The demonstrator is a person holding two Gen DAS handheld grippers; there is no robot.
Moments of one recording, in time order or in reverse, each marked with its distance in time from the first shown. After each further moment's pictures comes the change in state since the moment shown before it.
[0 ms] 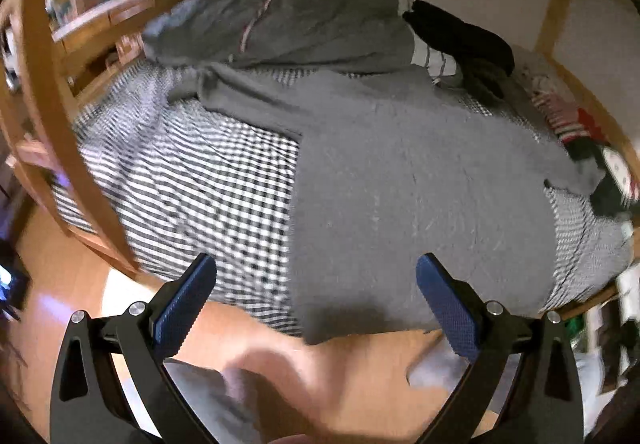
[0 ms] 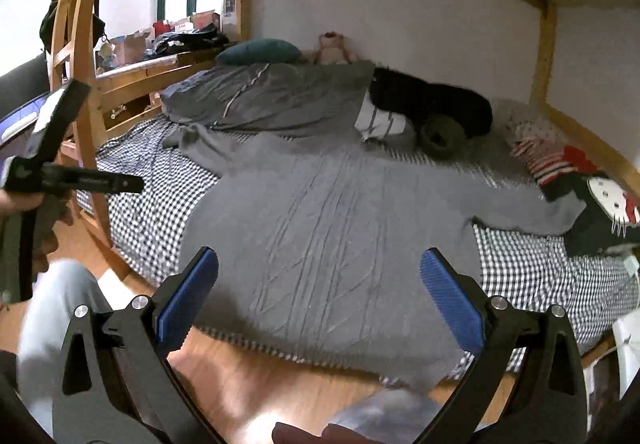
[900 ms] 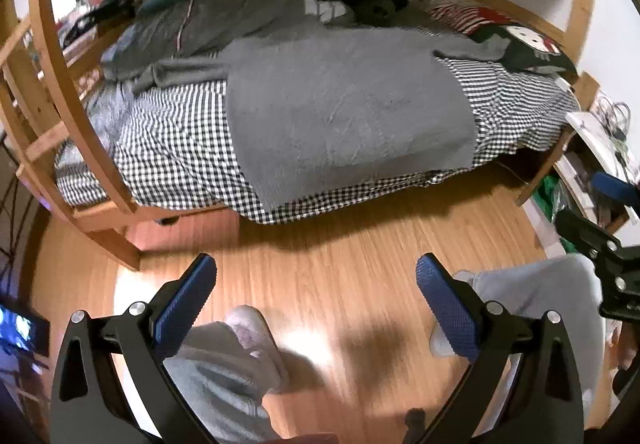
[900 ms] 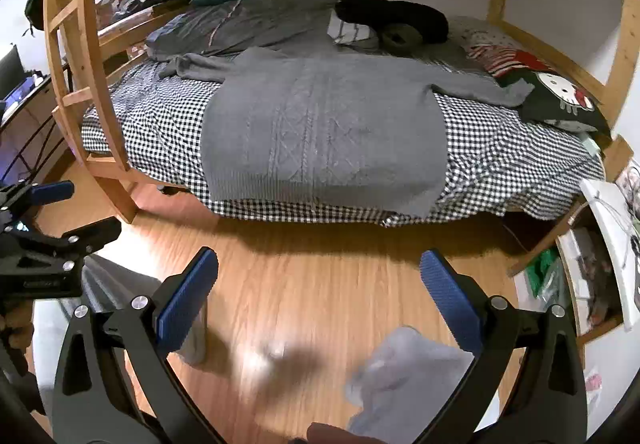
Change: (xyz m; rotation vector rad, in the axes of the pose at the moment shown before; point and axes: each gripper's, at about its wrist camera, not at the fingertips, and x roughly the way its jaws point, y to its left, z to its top) left arm -0.135 -0.037 -0.223 0.331 0.025 -0.061; right arm -0.143 0.056 -0.131 0.141 0.260 -0.100
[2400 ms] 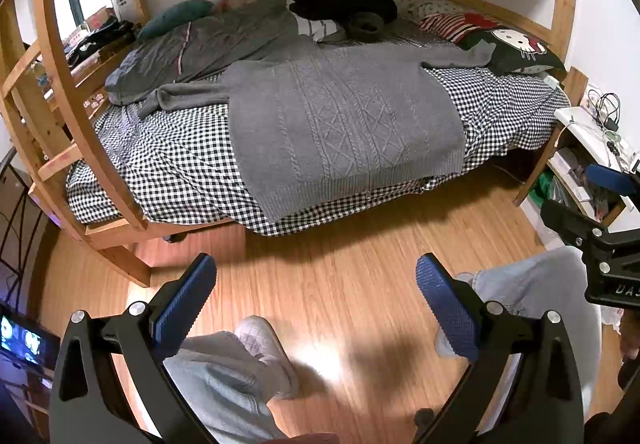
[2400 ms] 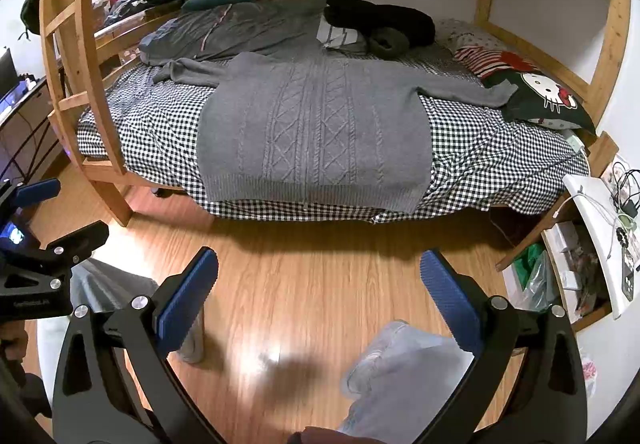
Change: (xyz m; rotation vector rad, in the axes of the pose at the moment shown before) left arm -0.046 -0.014 -0.016 0.059 -0.076 0.018; right arm -0.034 0.008 -0.007 0.020 -0.002 -0.054
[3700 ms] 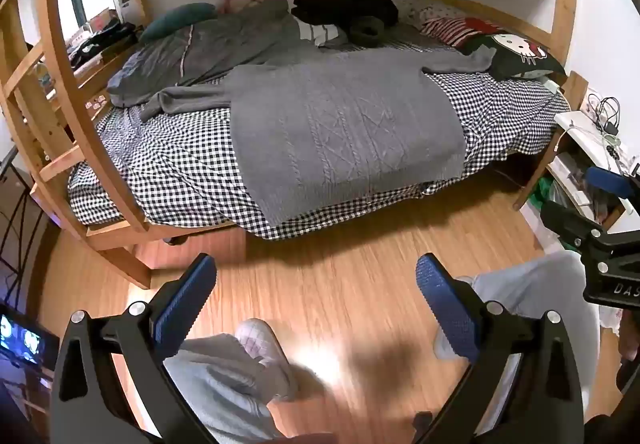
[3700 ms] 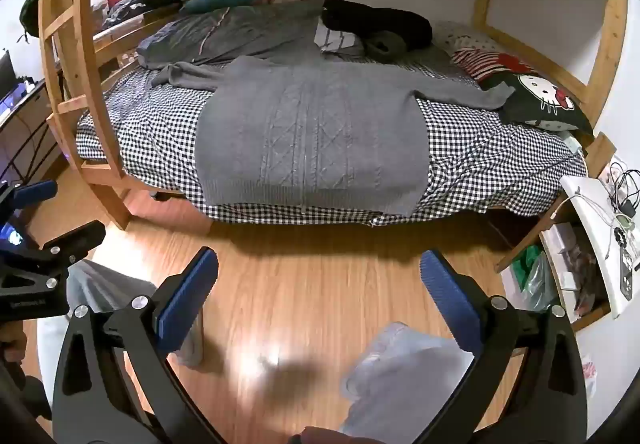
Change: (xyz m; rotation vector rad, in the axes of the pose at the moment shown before) left arm -0.004 -0.002 0.004 -0.011 -0.013 -0.001; right arm -0.003 -0.002 0.002 0.011 -0.006 0.002
